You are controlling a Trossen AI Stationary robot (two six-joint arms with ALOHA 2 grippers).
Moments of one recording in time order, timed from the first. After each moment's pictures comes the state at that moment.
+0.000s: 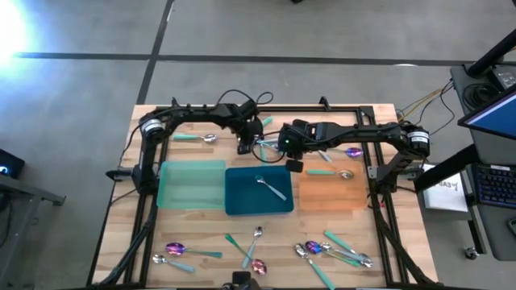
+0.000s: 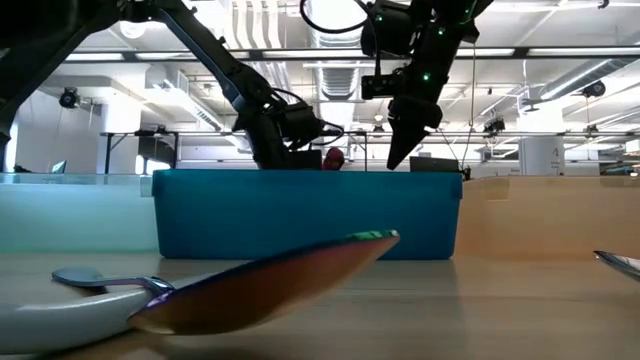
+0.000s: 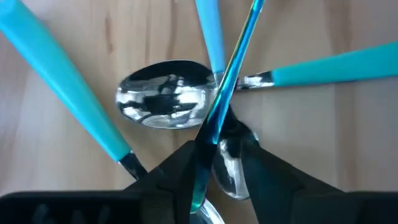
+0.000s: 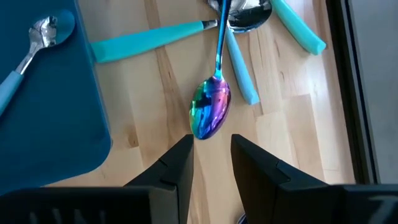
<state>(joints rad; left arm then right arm) 0.54 2.06 1.38 -0.50 0.17 0.52 -0.22 1.64 1.23 -0.70 0.21 -0.14</state>
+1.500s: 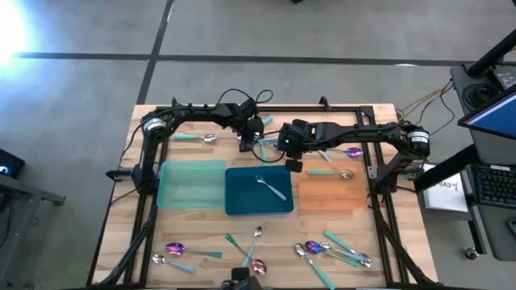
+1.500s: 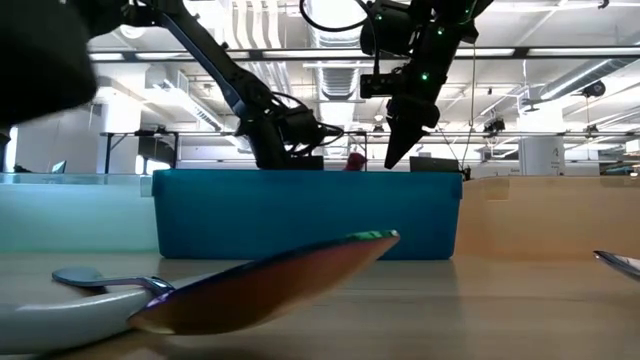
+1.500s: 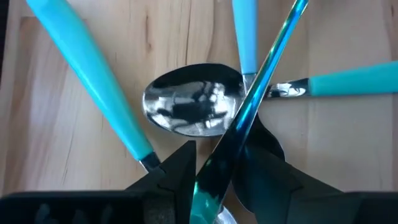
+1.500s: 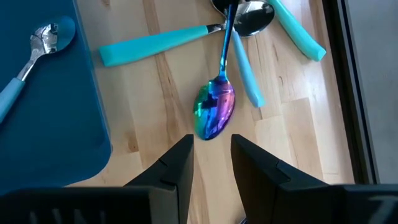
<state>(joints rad) 0.56 2.09 1.38 -0.45 0.12 0.50 -0.22 1.64 1.23 -0.69 0.21 -0.14</state>
